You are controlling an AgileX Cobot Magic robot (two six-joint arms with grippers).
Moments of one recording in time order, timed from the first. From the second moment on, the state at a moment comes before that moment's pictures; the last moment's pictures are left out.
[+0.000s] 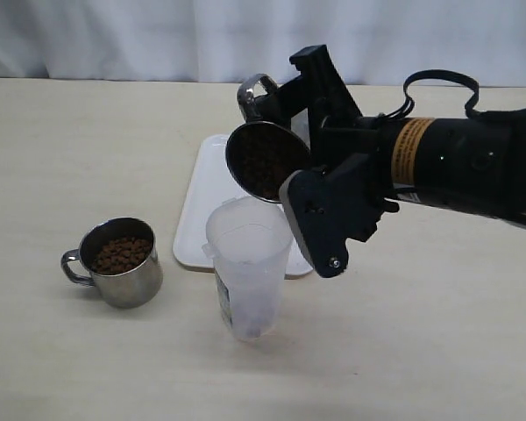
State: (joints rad) left arm -0.07 0.00 0.00 -0.01 0.28 0.03; right arm 0.78 1.39 -0.75 -0.94 -0.13 -0.76
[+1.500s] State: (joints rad) left arm -0.07 0.00 0.00 -0.01 0.28 0.03; right arm 0.84 1.39 -0.78 -0.94 -0.08 -0.97
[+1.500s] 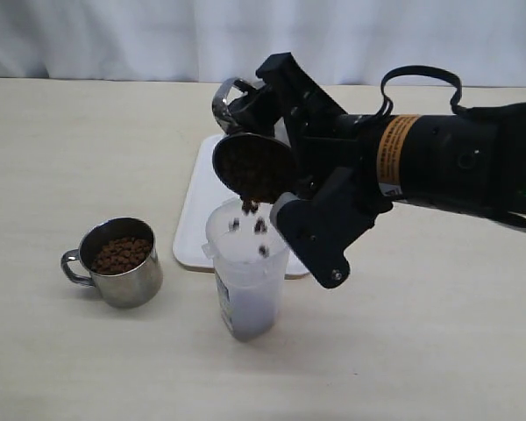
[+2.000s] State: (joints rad) left arm -0.07 0.00 0.00 -0.01 0.28 0.03; right arm 0.84 1.39 -0.78 -0.94 -0.11 -1.07
